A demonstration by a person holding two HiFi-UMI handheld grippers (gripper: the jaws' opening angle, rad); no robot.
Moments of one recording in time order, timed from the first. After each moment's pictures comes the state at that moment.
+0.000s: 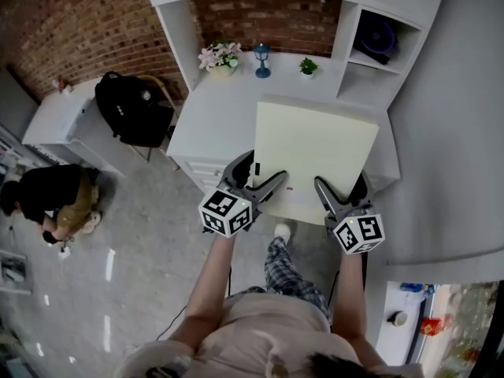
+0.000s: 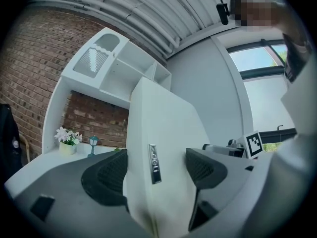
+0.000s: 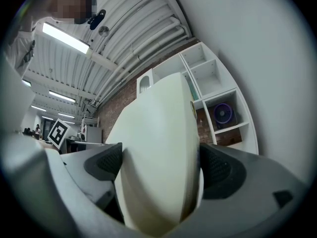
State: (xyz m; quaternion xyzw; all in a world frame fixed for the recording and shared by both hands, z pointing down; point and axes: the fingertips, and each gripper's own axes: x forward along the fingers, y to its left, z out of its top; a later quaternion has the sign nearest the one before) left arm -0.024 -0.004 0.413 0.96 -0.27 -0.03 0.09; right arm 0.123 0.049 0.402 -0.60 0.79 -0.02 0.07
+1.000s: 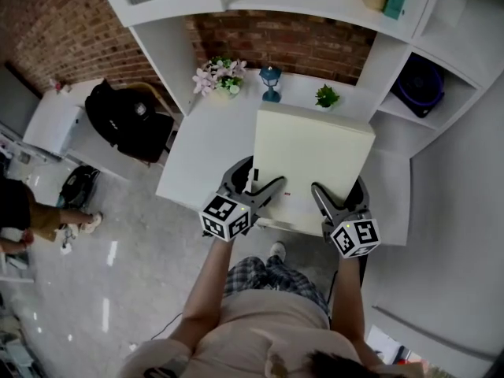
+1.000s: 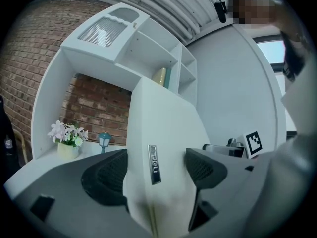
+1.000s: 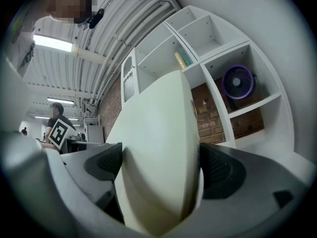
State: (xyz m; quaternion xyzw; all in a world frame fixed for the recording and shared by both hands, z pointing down) left arm 0.042 -0.282 0.477 0.94 -0.32 0.01 0.12; right arm 0.192 -0.244 0.472 -0.56 0.82 -0.08 0.06
